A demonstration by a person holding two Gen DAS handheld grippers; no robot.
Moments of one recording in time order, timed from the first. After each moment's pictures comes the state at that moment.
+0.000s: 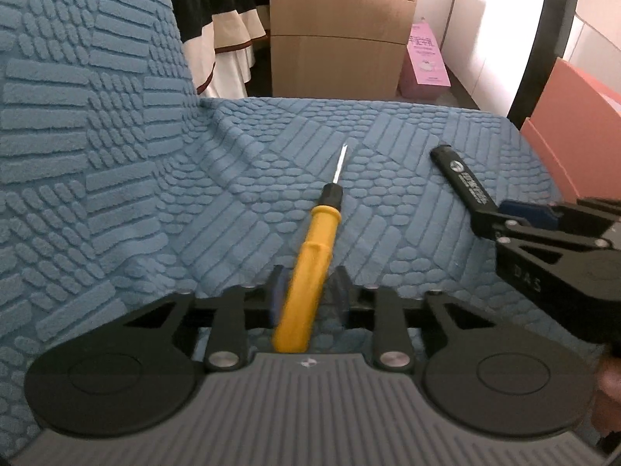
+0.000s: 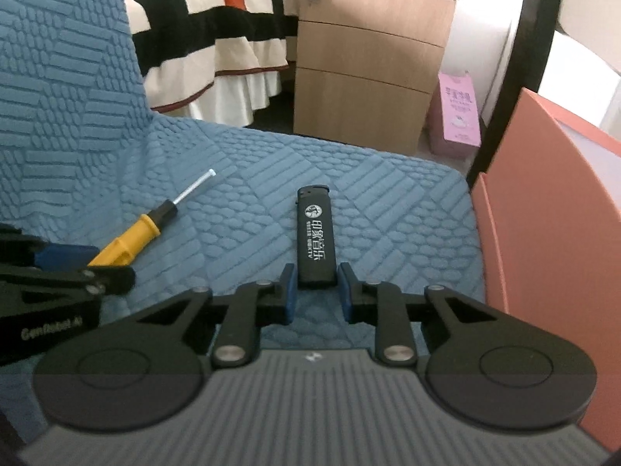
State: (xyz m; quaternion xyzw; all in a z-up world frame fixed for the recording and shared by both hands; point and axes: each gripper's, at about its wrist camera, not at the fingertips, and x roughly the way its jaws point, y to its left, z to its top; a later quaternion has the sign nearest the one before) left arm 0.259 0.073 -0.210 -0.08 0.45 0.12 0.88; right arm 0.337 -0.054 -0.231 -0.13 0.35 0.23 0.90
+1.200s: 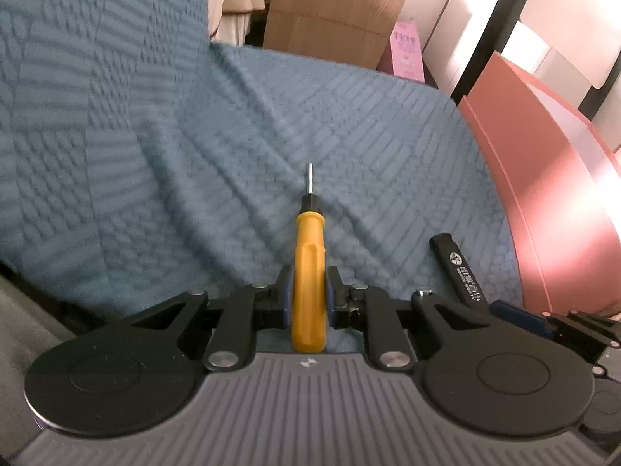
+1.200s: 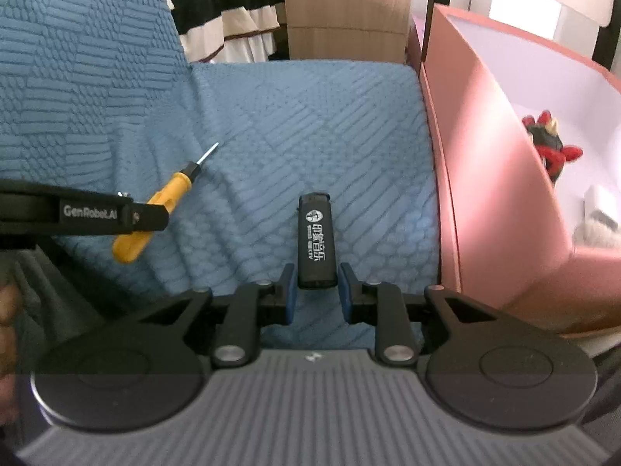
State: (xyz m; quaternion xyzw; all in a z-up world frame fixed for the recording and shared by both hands) left arm 0.153 0.033 -0.183 -0.18 0.46 0.09 0.86; right arm 0.200 -0.124 -0.213 -0.08 0.42 0.21 0.88
